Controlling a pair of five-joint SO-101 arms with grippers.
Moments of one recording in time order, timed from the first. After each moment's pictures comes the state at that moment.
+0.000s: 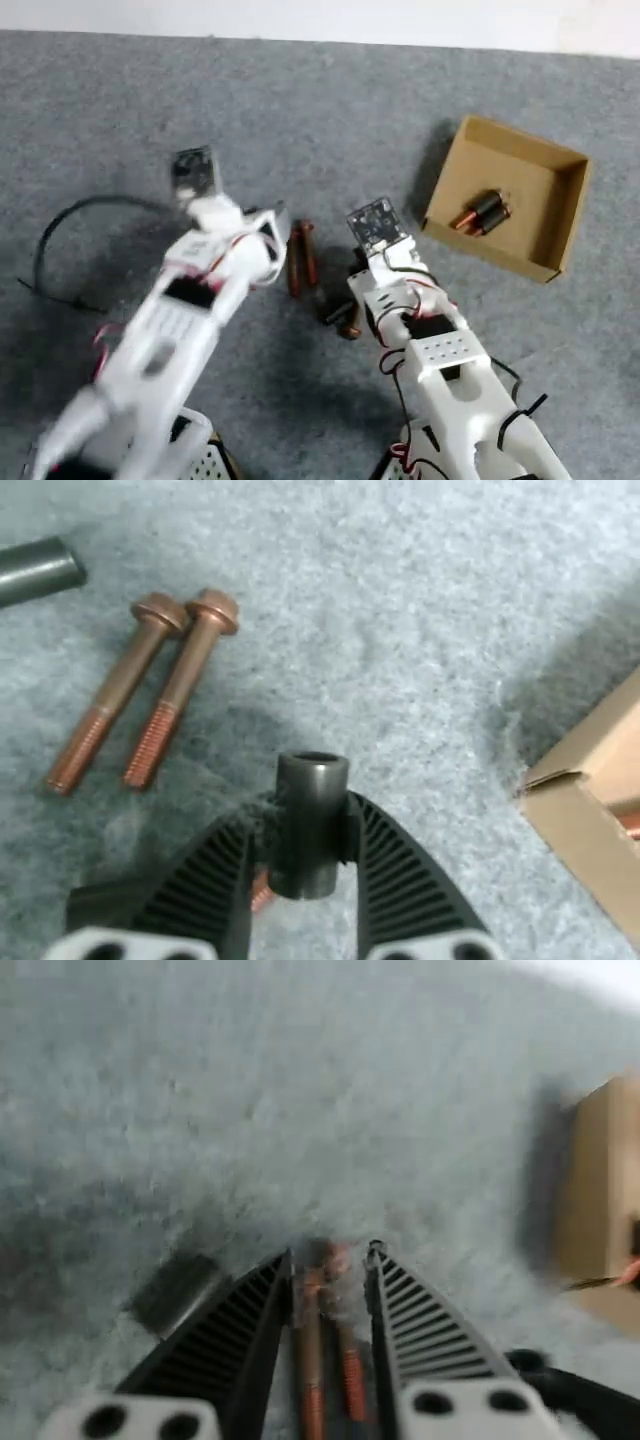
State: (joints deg) left arm 12.7 -33.0 59.3 19.8 32.8; right arm -20.9 -37.0 74.3 10.4 18.2
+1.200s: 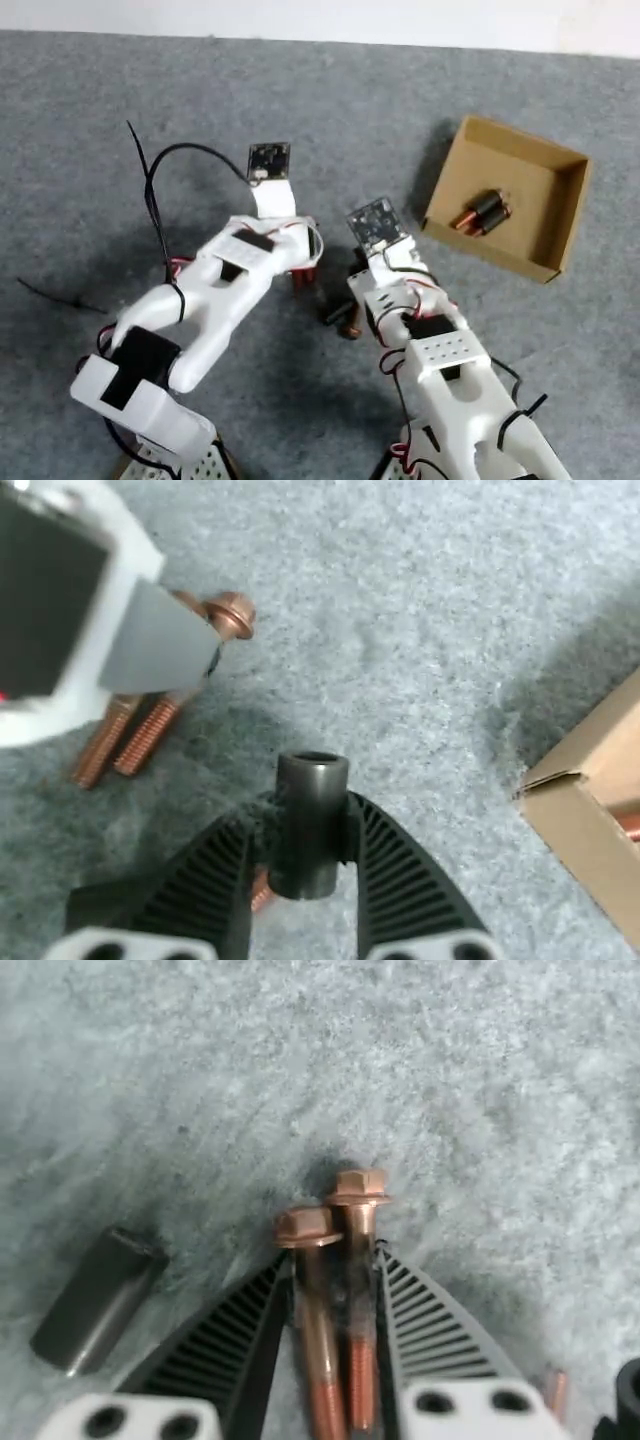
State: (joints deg) left arm 17.3 4.4 38.5 24.6 29.8; right arm -20.9 -37.0 74.3 10.4 18.4
